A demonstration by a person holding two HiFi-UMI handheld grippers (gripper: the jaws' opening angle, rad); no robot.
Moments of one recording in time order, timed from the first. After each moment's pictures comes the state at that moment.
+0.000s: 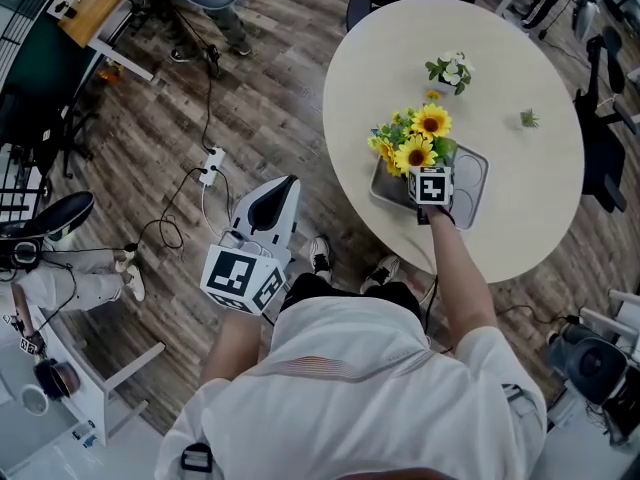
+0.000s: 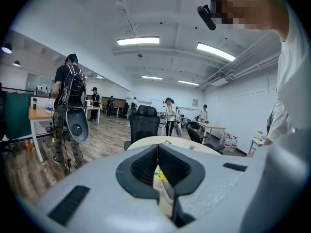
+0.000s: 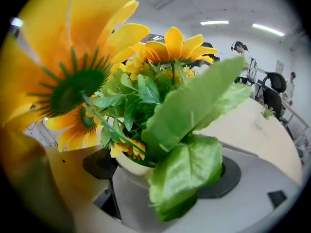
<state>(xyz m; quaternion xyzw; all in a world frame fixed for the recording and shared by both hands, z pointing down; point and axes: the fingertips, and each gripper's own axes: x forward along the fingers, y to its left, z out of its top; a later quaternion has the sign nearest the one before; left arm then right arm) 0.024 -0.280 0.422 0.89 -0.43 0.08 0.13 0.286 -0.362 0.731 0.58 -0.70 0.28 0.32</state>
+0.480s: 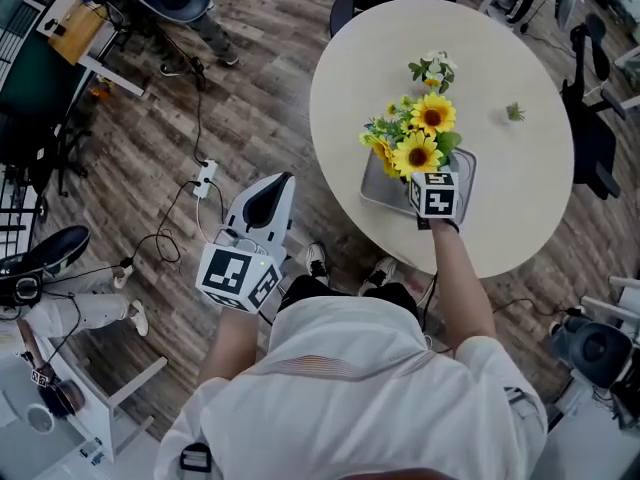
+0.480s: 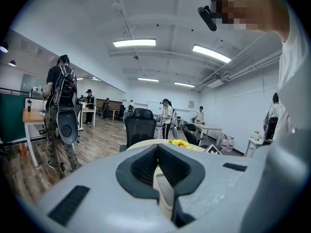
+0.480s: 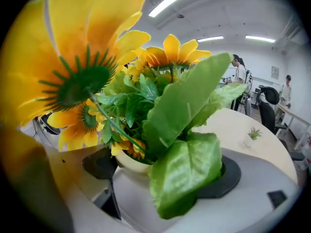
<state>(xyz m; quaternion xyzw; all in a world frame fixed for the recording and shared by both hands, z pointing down) 0.033 -0.288 0.408 0.90 -0.41 0.07 0.12 0.285 -0.355 0.630 0.60 -0.73 0.22 0.25</state>
